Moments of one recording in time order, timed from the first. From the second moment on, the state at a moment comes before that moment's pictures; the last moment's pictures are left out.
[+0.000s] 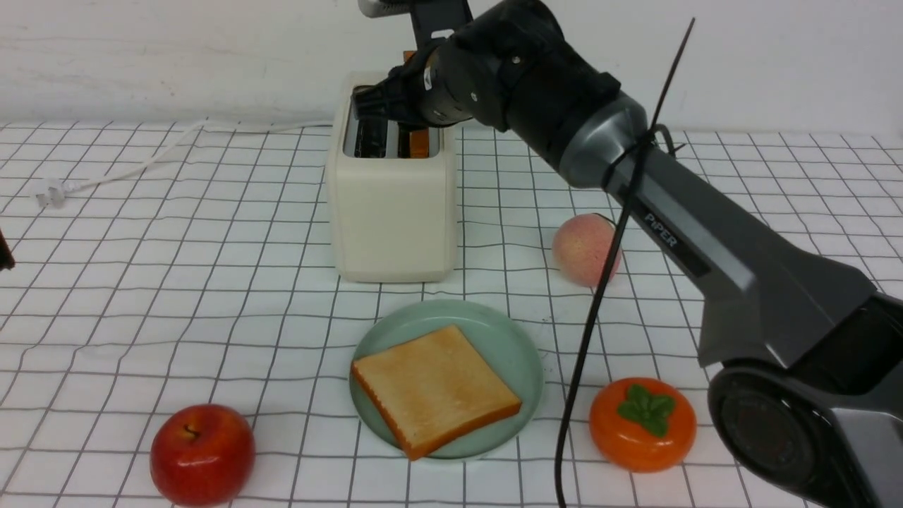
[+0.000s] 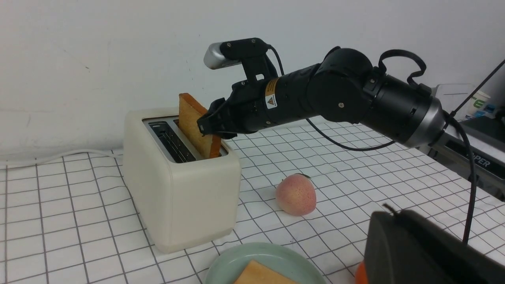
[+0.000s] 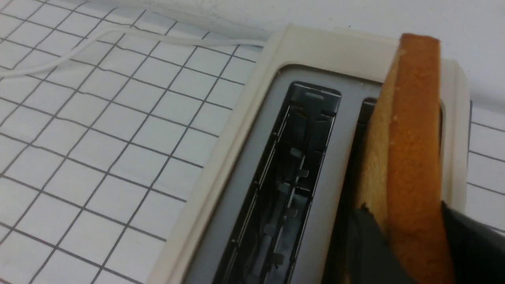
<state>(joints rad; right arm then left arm) 0.62 2.45 -2.63 -0.28 0.81 0.40 -0.25 0.42 -0.77 -0.52 0.54 0.29</state>
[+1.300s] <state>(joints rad) 0.48 1.53 -1.59 0.34 1.12 -0.14 -0.25 0.42 -0.77 -0.48 0.69 0.30</state>
